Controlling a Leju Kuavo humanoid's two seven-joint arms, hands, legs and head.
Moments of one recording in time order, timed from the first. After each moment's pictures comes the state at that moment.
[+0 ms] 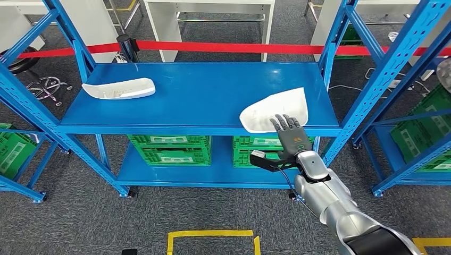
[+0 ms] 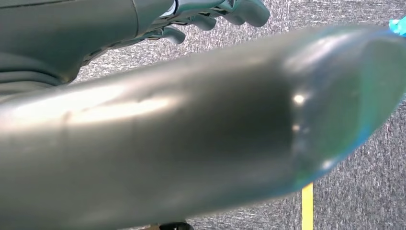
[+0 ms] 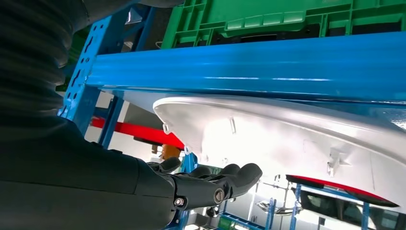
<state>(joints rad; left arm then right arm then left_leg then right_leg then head) -0.11 -0.21 0.45 -0.20 -0.34 0.41 -0.46 -0.63 -0.01 0.51 -0.35 1.37 -0.21 -0.17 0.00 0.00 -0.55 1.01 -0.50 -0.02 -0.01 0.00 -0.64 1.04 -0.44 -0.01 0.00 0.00</state>
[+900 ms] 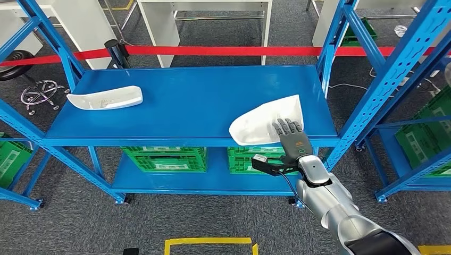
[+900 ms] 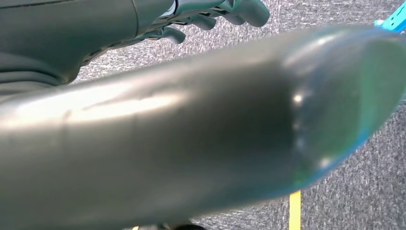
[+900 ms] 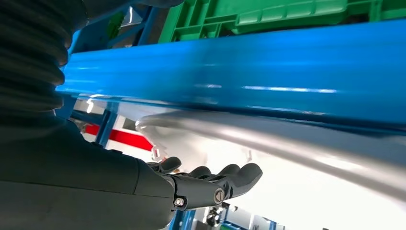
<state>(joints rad) -0.11 -0.21 0.45 -0.20 -0.34 0.44 -0.44 -0.61 -0.02 0.51 -0.35 1.39 -0.23 -0.15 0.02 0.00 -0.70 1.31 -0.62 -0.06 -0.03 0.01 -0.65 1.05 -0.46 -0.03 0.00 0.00</state>
